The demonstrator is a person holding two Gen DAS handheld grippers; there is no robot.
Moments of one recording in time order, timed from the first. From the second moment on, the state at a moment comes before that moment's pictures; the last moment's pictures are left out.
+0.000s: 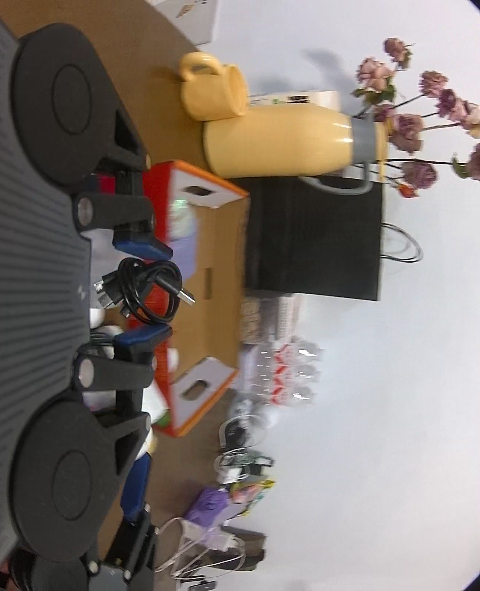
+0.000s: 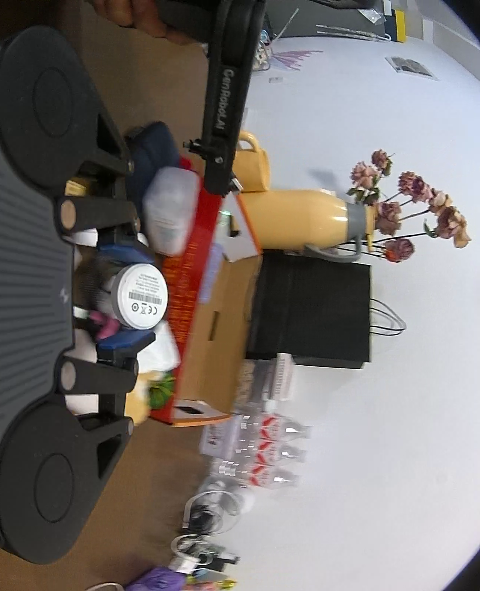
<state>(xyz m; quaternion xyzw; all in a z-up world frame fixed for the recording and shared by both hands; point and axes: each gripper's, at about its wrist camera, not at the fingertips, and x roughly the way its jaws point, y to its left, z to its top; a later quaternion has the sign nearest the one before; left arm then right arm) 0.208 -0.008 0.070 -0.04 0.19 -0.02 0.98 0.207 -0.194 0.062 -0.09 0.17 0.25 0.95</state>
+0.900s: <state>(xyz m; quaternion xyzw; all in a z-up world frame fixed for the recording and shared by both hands) 0.374 0.026 0.042 -0.06 0.24 0.04 0.97 0.399 -0.125 0.042 -0.05 0.26 0.22 0.94</state>
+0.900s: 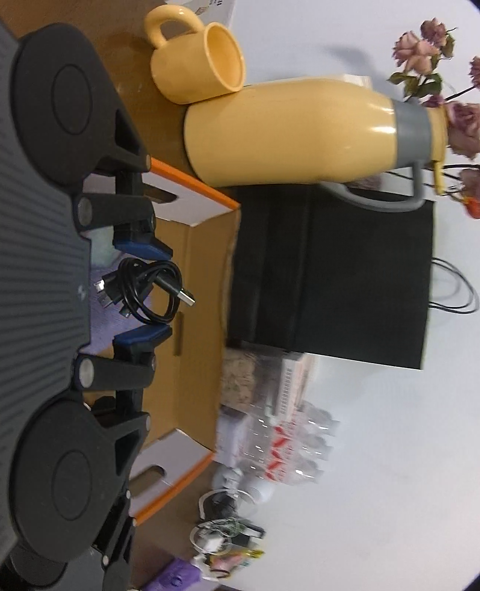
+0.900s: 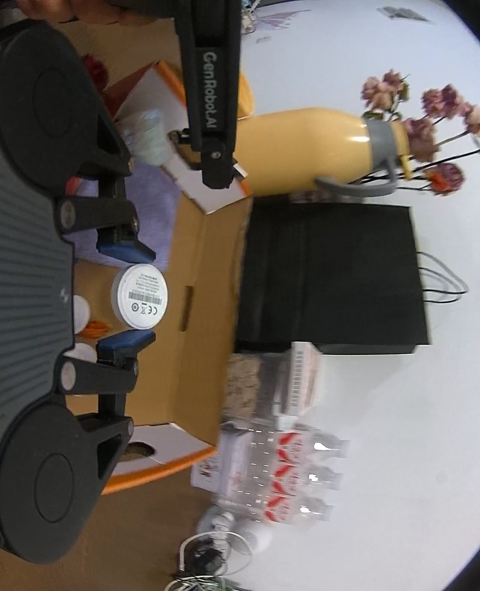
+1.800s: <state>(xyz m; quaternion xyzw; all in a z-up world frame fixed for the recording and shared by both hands) 0.354 0.022 0.054 -0.08 0.21 0.04 0.97 0.390 -0.127 0.047 -0.05 0.26 0.21 0.94</state>
